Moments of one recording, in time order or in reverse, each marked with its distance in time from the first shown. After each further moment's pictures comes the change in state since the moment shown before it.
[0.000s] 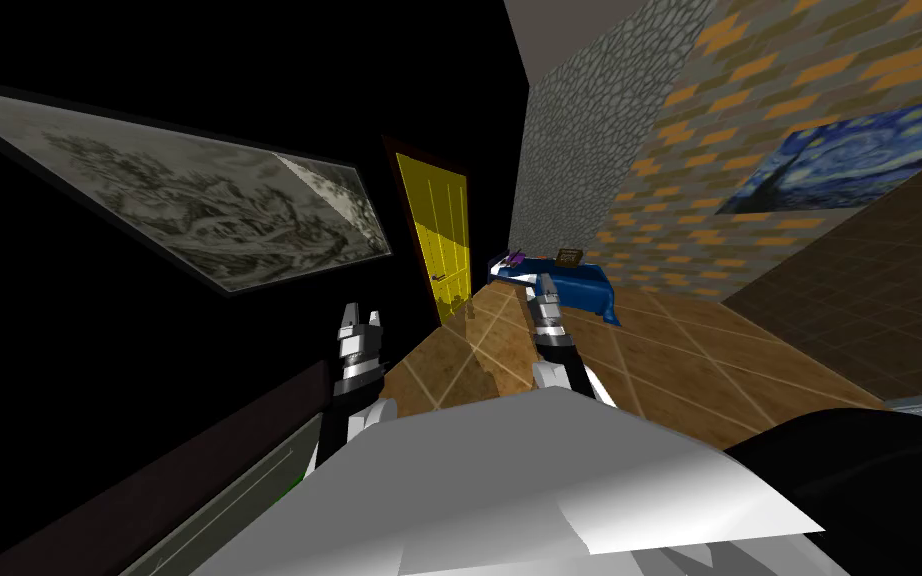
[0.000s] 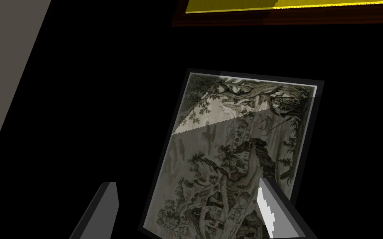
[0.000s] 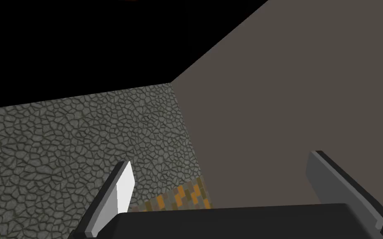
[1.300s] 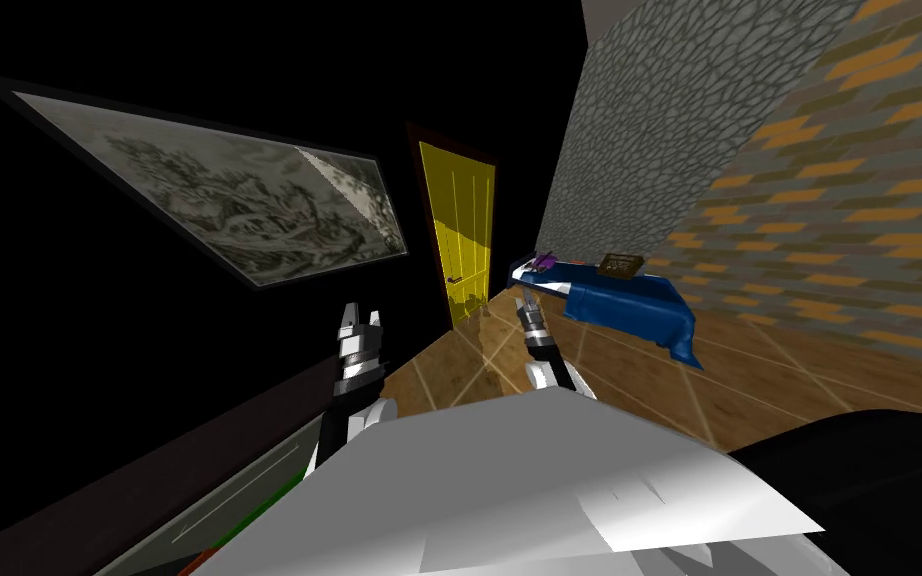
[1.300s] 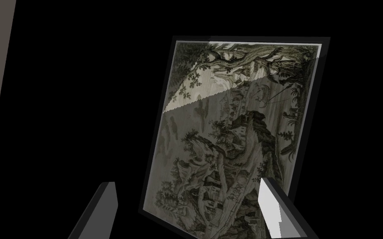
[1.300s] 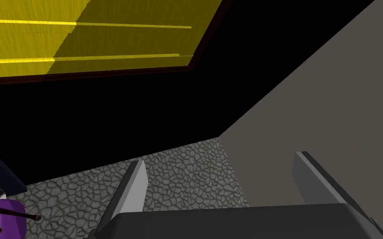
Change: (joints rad) arm -0.107 -0.083 -0.003 0.299 -0.044 -0.068 -0.024
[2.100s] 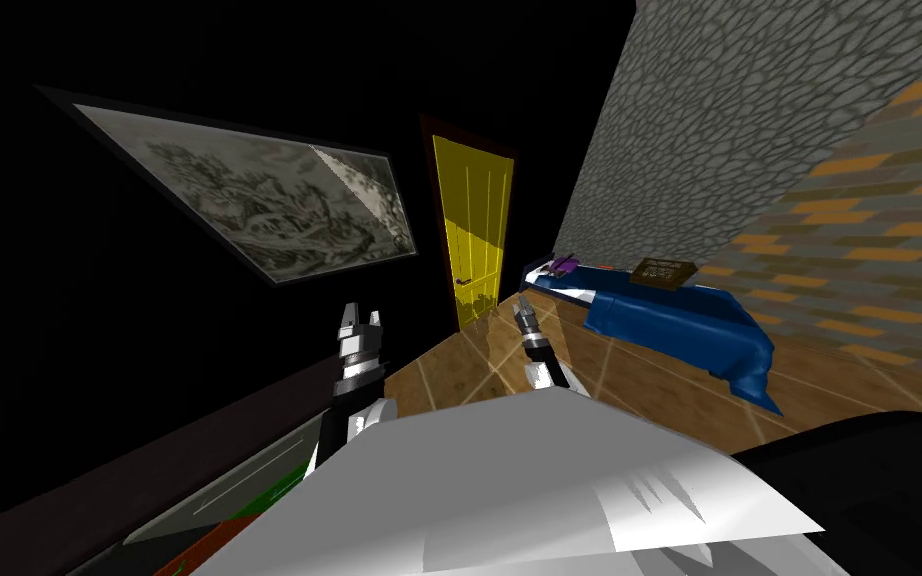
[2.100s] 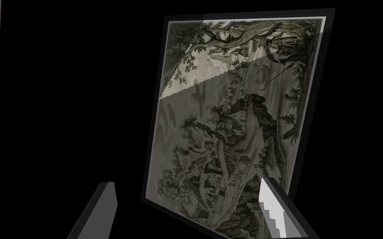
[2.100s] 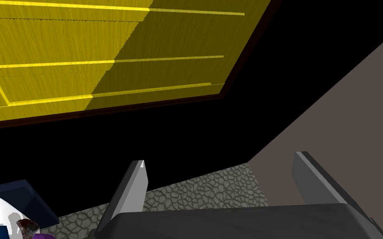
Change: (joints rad) arm -0.053 -0.035 -0.003 0.169 -0.027 -0.042 -0.018
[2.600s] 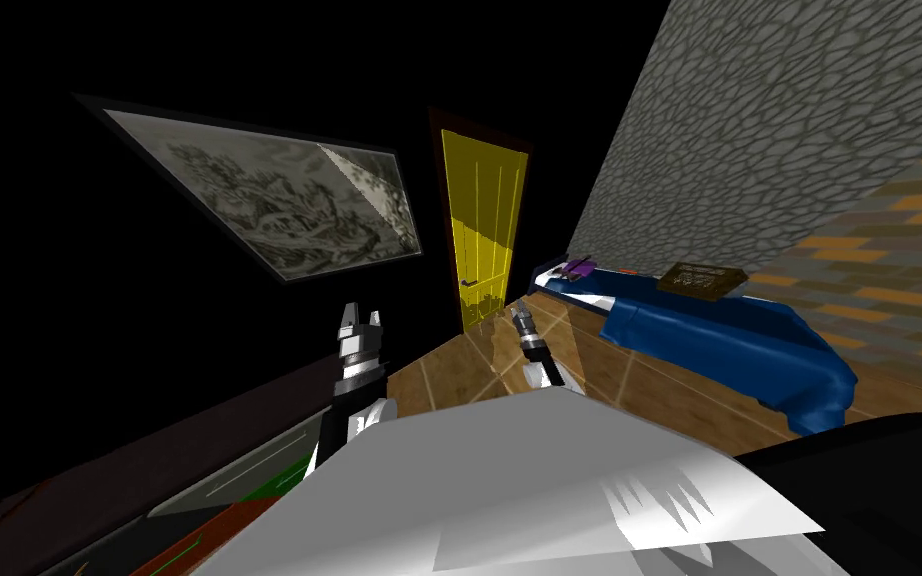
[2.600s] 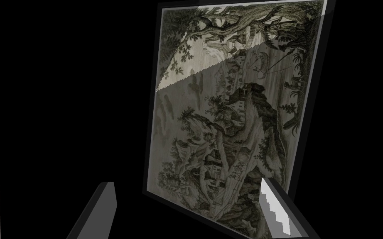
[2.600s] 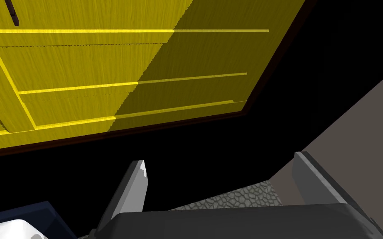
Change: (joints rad) arm -0.043 -0.012 0.001 0.114 -0.016 -0.022 -0.006
